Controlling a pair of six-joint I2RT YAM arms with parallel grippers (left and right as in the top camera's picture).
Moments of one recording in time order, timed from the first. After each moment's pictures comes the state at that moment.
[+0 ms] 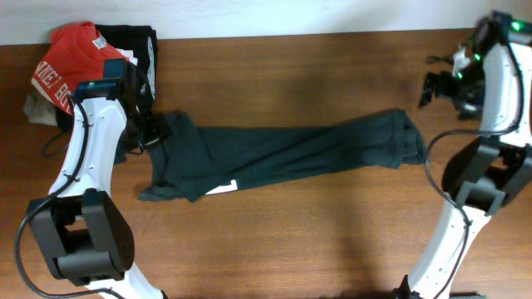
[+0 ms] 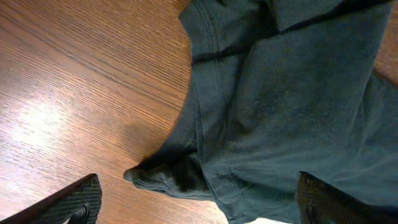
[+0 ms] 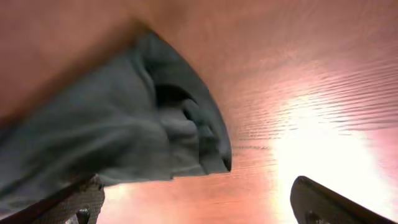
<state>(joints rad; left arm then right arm) 0.07 1.89 1.60 -1.19 -0.07 -0.40 -0.36 2.39 2.37 -1.60 -0.13 -0.07</state>
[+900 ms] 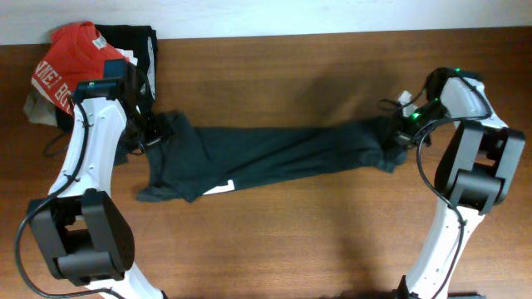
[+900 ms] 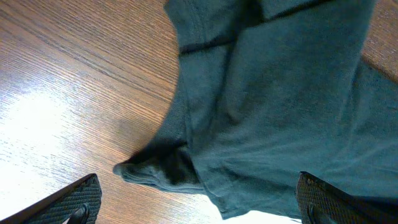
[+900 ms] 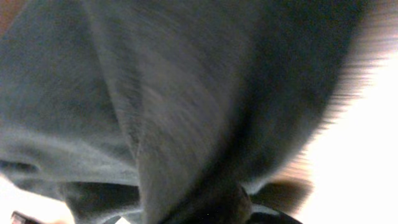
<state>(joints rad) 0.07 1.89 1.60 -1.20 -0.06 -0.40 -0.29 2.36 1.86 -1.30 -0.36 -0.11</state>
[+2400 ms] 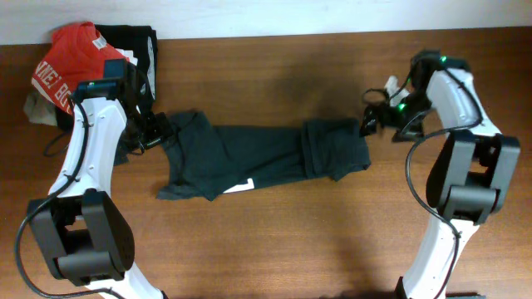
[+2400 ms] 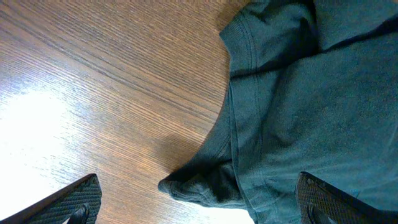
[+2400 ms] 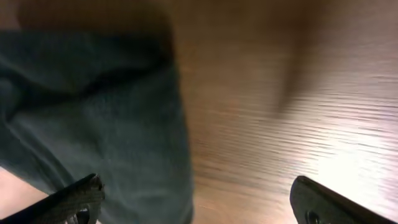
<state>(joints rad) 0.07 1.89 1.60 -1.20 -0.06 -0.40 -0.15 2.21 1.76 -1.21 -0.35 -0.14</state>
